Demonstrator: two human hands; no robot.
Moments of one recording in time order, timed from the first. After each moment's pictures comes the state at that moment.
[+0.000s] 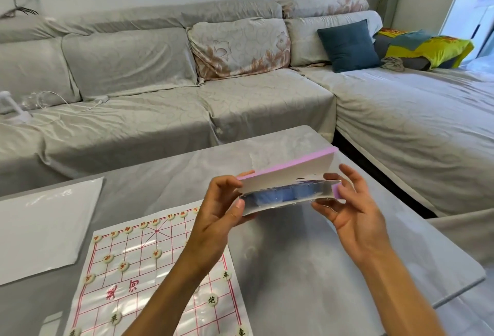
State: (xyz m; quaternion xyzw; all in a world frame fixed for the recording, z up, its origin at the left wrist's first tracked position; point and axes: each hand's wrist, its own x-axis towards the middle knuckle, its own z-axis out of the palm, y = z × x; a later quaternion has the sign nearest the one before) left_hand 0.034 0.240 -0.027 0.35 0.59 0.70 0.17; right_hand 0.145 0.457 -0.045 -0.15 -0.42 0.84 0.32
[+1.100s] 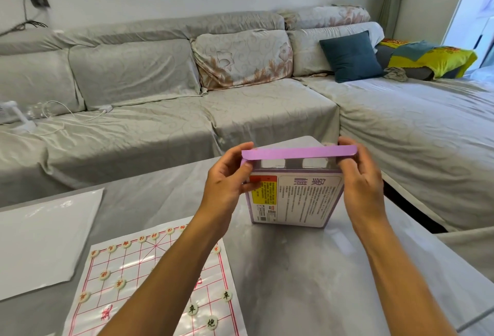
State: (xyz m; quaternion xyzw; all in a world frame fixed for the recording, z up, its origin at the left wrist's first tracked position) left_hand -0.011 0.296 0.019 0.24 0.61 0.74 0.14; right_hand 0.103 0.470 0.008 -0.23 -0.68 0.53 0.45
